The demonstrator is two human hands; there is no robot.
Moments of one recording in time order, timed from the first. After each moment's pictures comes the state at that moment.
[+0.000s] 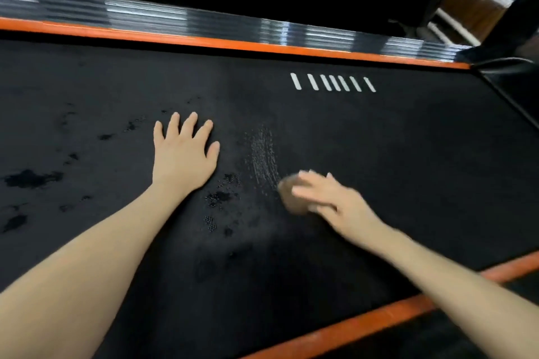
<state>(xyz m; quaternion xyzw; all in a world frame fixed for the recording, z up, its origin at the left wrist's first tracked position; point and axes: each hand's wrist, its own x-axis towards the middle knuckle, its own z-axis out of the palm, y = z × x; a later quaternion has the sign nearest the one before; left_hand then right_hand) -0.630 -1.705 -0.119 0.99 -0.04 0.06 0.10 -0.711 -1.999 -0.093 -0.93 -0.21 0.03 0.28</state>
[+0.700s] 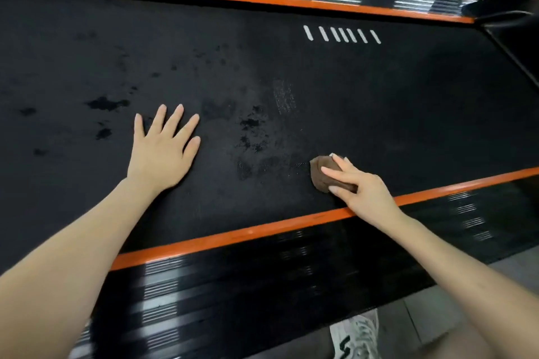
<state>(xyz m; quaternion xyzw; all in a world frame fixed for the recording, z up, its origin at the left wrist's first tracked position) -0.765 -1.613 -0.120 0.99 -0.10 0.04 0.08 -0.845 -1.964 -0.065 -0.95 -0.01 0.07 0.30</state>
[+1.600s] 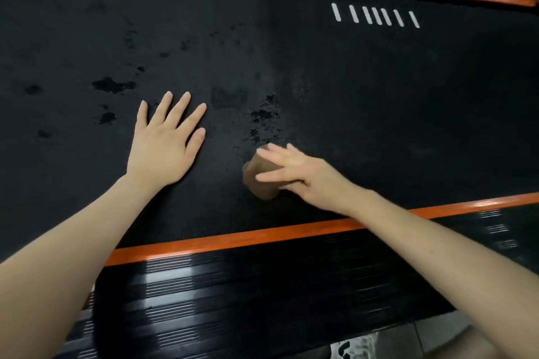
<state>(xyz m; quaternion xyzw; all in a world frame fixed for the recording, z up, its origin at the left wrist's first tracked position) -0.769 -1.611 -0.122 0.99 -0.09 0.04 0.08 -0.787 -1.896 -0.089 -0.87 -0.35 0.15 0.30</state>
